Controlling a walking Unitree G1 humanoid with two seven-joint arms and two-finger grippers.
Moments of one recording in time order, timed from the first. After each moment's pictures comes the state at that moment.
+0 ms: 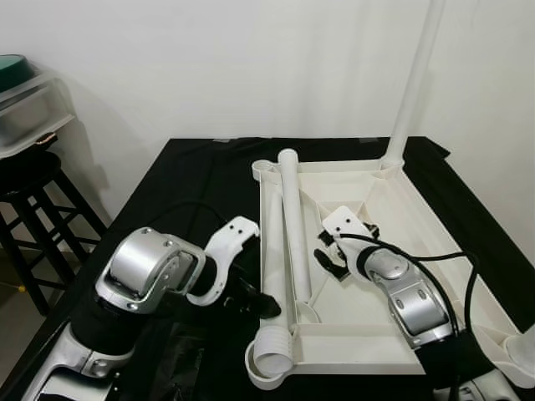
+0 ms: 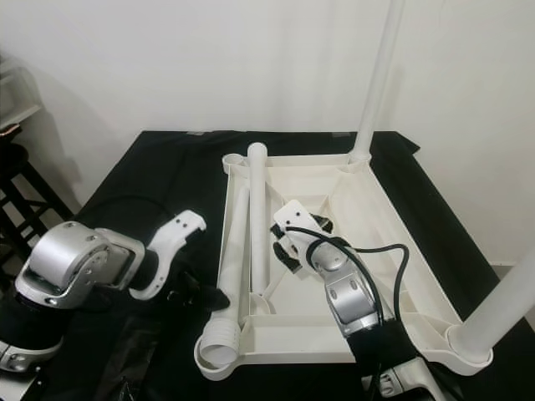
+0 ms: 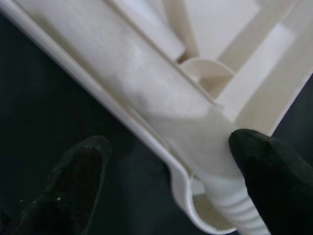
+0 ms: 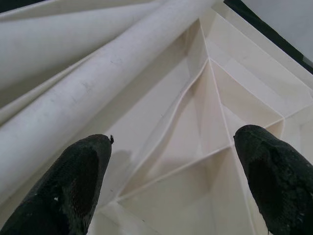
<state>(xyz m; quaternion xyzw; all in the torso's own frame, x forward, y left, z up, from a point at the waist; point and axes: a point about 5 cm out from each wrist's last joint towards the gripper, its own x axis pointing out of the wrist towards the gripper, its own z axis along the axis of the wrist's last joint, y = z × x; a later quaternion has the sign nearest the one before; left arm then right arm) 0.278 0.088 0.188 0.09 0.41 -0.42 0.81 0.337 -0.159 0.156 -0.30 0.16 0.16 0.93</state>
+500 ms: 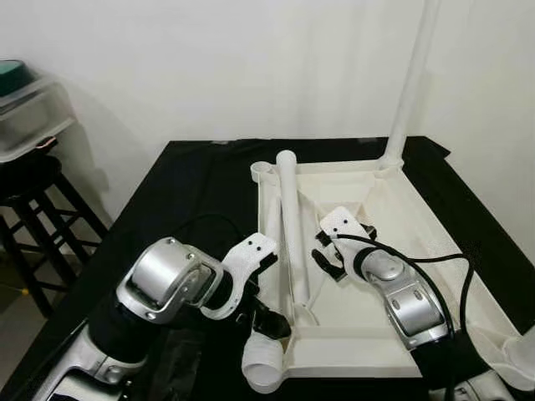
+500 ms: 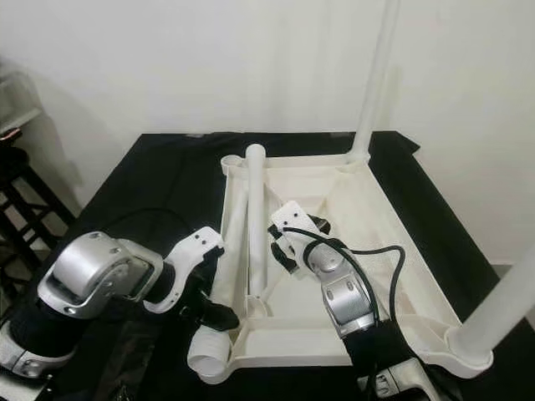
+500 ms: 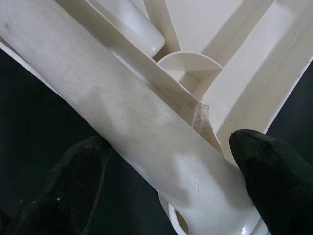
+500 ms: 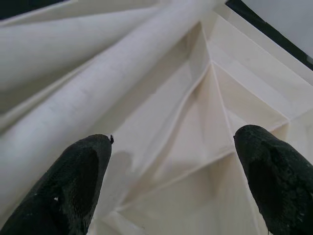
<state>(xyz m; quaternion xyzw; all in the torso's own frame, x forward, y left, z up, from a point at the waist) 0.274 0.074 0.179 0.12 0.42 -0.42 0.79 0.337 -0.153 0.153 -0.29 0.16 0.16 0.93</state>
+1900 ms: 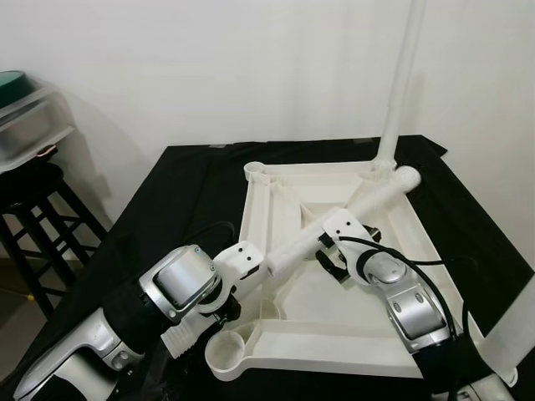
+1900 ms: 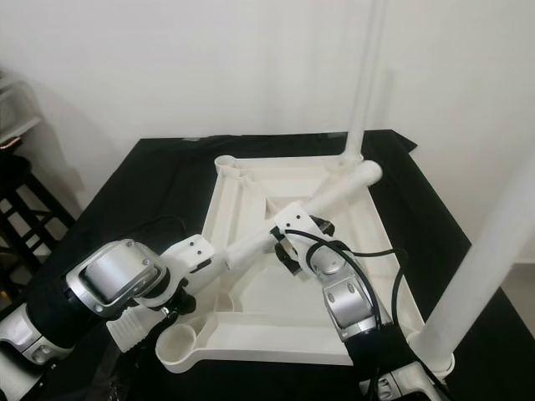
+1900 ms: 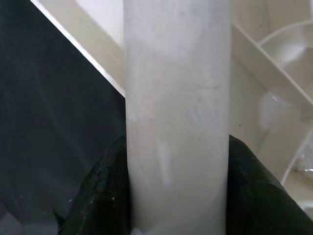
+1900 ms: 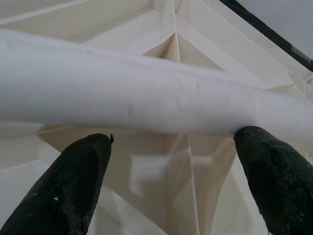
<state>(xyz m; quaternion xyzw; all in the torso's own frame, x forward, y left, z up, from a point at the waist) 0.302 0.096 0.152 0.30 0.44 -0.28 0.80 0.335 -0.160 0.152 -0.31 0.17 0.14 0.93</state>
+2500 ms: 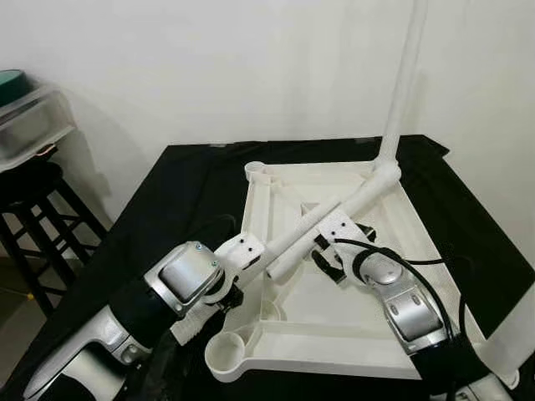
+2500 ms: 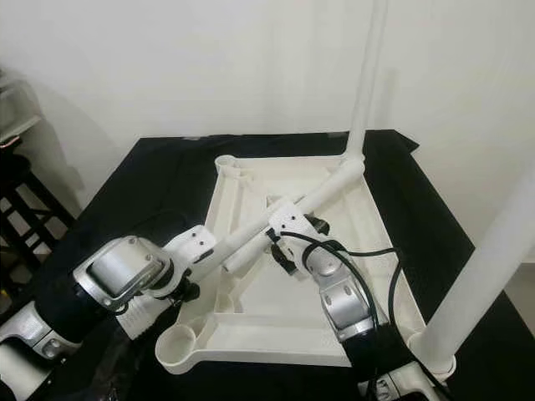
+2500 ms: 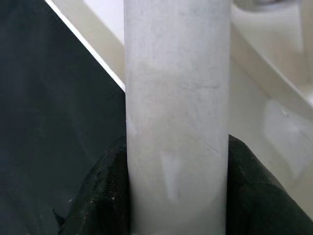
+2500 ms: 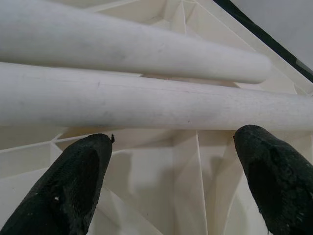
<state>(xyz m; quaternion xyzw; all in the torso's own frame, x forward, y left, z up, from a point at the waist) 0.318 0.097 0.154 0.29 0.41 -0.25 0.83 0.334 -0.151 0.153 -0.32 0.15 0.16 0.92</state>
